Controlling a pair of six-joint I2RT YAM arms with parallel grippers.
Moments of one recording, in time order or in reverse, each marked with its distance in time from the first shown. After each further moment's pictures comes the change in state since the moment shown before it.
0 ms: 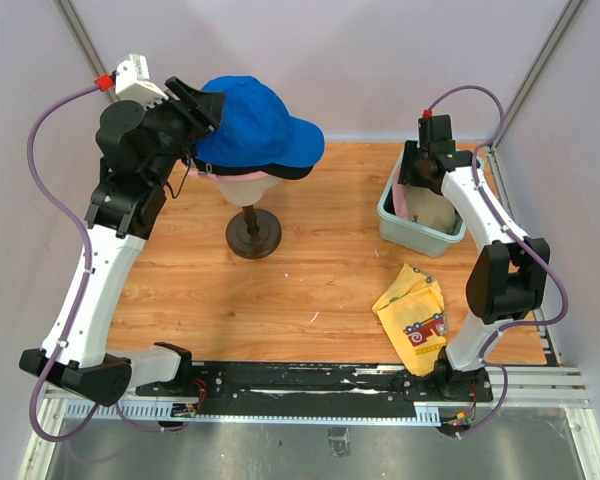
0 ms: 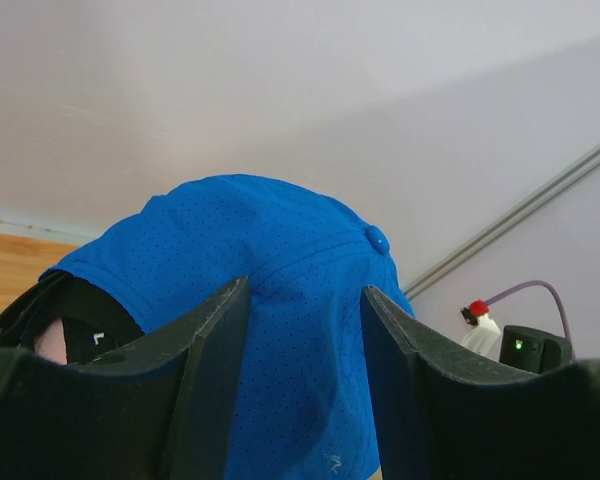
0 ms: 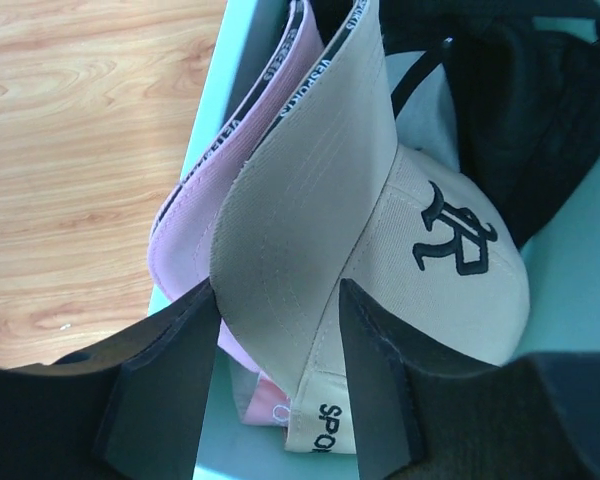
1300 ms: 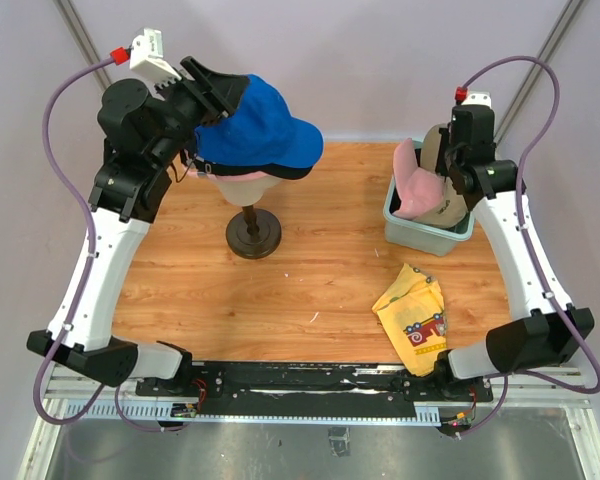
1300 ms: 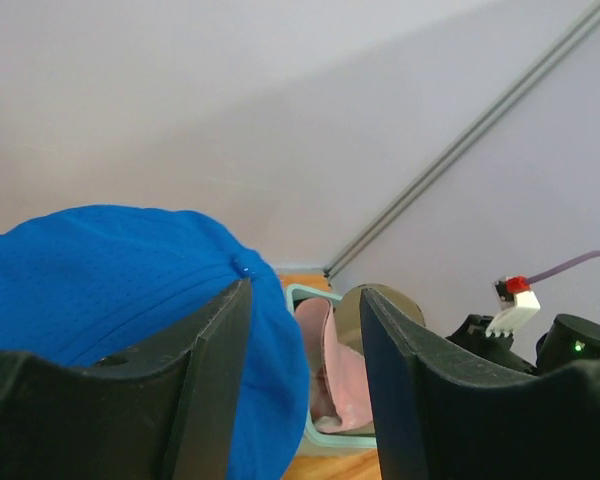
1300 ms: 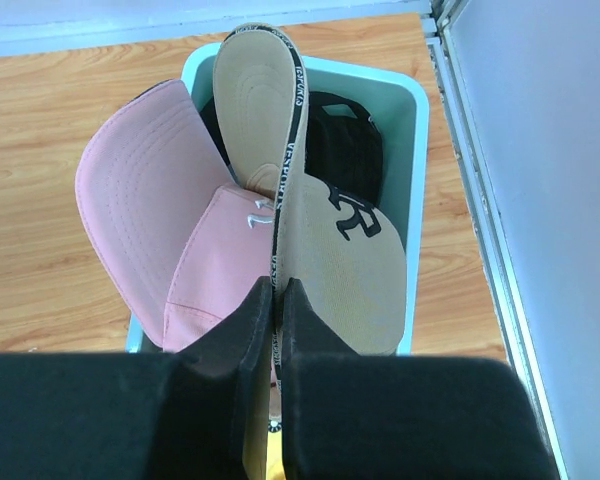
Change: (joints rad) left arm -0.037 0.095 0.165 -0.016 0.144 -0.035; right arm 0.026 -0.307 0.028 -0.061 0.224 -0.146
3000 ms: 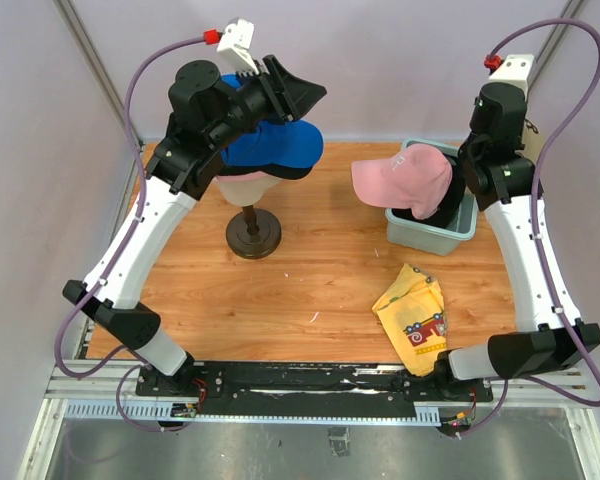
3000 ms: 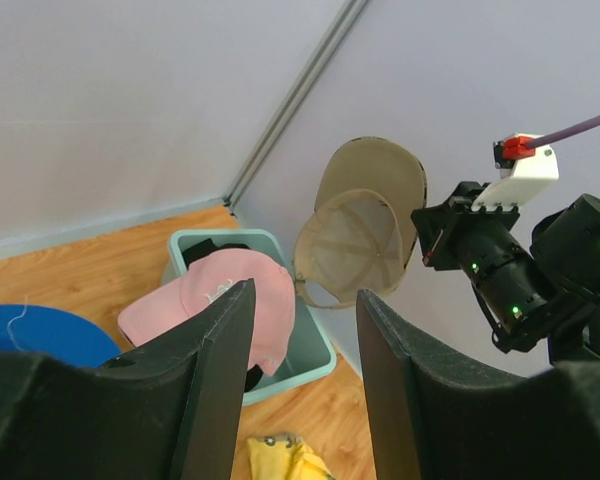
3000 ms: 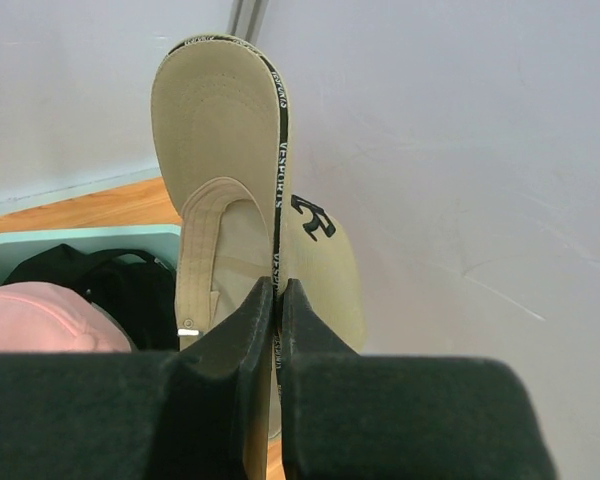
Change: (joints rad) left arm -0.207 0.244 0.204 0.011 0.175 0.017; right arm -0.007 -0.040 0.097 0.248 0.444 -0.343
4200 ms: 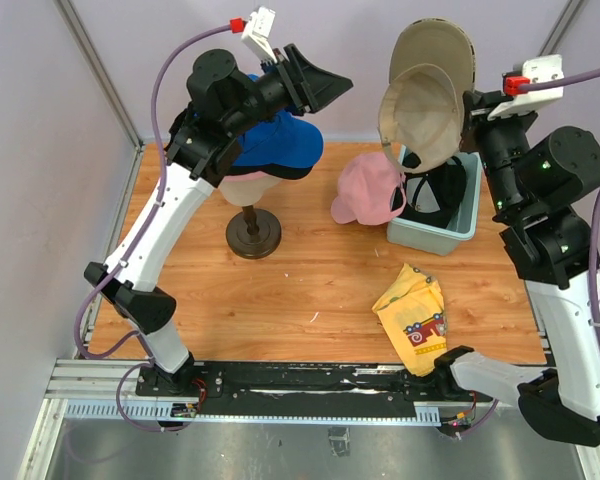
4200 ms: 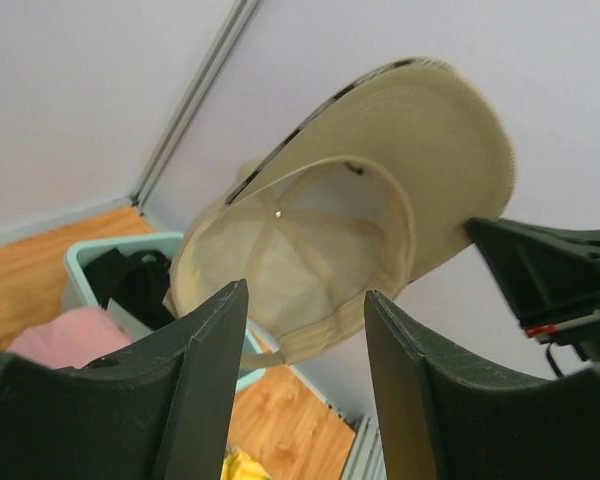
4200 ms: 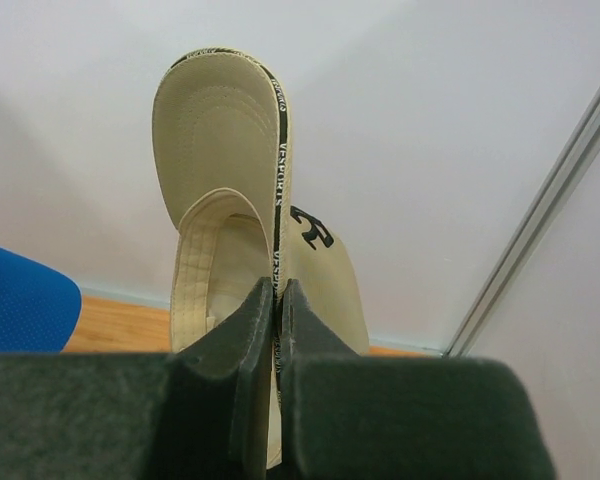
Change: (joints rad) left arm -0.025 0.138 0.157 0.083 0.161 -0.121; right arm 0.284 -0.288 0.051 0.071 -0.500 0.003
